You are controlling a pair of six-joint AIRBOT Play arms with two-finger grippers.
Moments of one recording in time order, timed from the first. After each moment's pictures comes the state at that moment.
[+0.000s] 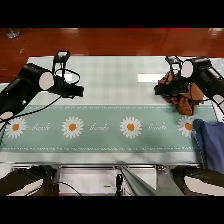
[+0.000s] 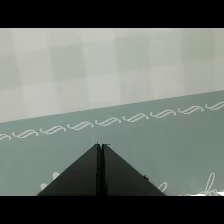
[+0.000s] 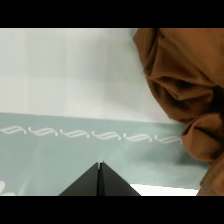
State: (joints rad) left arm -0.40 -1.24 1.14 1.63 -1.06 -1.84; right arm 0.19 -1.39 1.24 -1.61 1.21 1.75
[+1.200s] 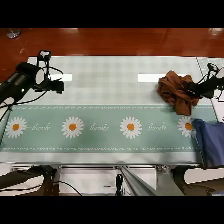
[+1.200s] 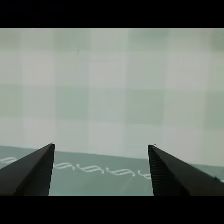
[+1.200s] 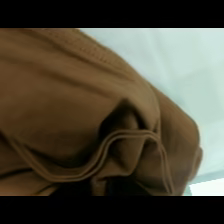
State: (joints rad) left arm -0.16 -1.36 1.15 1.88 -1.03 -1.84; right arm -0.34 -1.63 1.32 -1.36 1.06 1.53
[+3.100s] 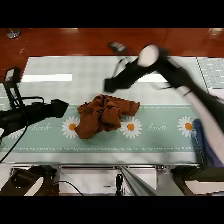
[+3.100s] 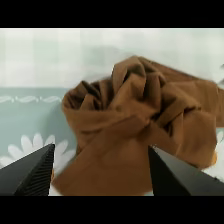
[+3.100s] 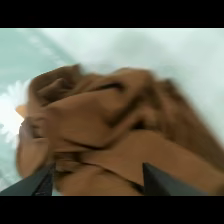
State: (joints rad) left arm -0.28 -0.56 0.69 1.36 -0.95 -1.83; right arm 0.46 -1.57 1.63 -1.10 1.21 1.51
